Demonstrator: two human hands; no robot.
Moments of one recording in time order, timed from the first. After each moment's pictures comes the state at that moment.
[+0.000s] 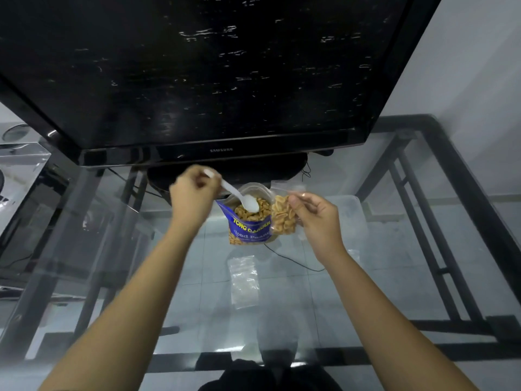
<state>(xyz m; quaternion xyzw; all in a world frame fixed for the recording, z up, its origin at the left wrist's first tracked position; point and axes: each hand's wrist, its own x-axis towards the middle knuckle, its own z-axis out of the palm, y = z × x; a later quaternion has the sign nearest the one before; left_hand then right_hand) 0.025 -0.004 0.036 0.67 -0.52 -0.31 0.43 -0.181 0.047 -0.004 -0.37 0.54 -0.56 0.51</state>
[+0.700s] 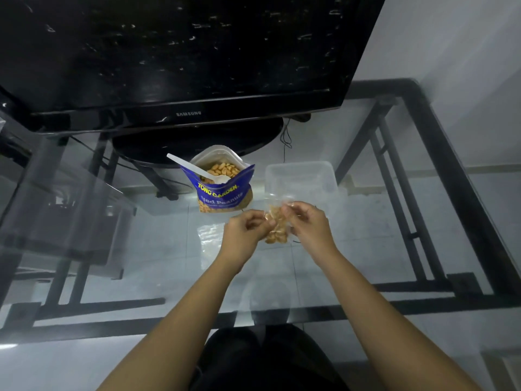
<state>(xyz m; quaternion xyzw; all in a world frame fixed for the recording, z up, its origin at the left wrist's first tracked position) -0.091 0.103 -0.064 0.59 -0.44 -0.58 0.34 -0.239 0.107 -0.069 -0.40 0.64 -0.43 0.50</state>
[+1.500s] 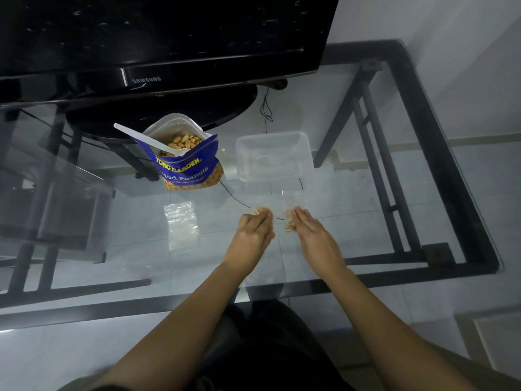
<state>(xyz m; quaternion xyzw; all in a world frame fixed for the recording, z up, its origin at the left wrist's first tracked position) -0.140 0.144 -0.162 0.47 -0.85 -0.12 0.20 -0.317 0.176 -0.155 -0.71 0.66 -0.11 0.22</state>
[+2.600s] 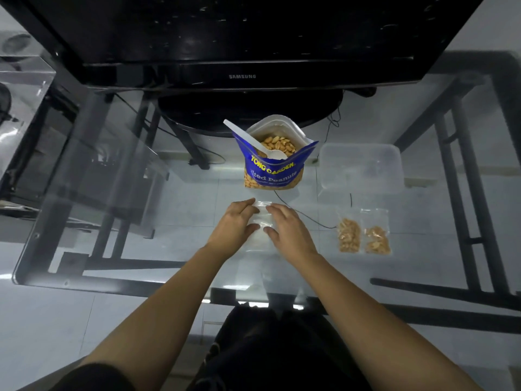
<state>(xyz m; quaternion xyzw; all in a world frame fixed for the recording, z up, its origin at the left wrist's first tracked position) 0.036 0.103 -0.145 0.58 -0.78 -0.21 0.11 -0.124 0.109 -0.140 -0.74 0.59 -0.10 0.31</state>
